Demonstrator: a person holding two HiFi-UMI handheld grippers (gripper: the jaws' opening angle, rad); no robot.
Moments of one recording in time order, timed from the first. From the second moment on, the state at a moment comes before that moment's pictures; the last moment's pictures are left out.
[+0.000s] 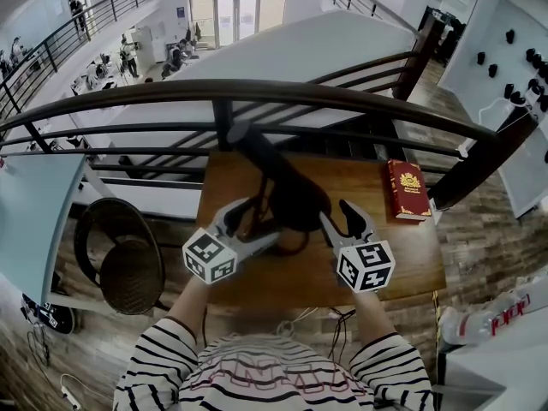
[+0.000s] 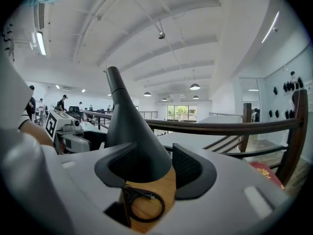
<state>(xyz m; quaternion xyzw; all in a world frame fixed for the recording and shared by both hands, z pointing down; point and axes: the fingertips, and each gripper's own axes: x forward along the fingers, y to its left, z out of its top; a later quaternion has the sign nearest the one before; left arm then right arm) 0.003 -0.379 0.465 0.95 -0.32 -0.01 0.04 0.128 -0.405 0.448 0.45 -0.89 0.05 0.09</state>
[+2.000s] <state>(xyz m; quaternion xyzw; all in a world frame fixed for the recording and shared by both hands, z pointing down) -0.197 -0.142 0.477 0.94 -0.34 0.02 0.02 -0.051 -0.113 0.495 0.58 -0.80 0.13 0.02</state>
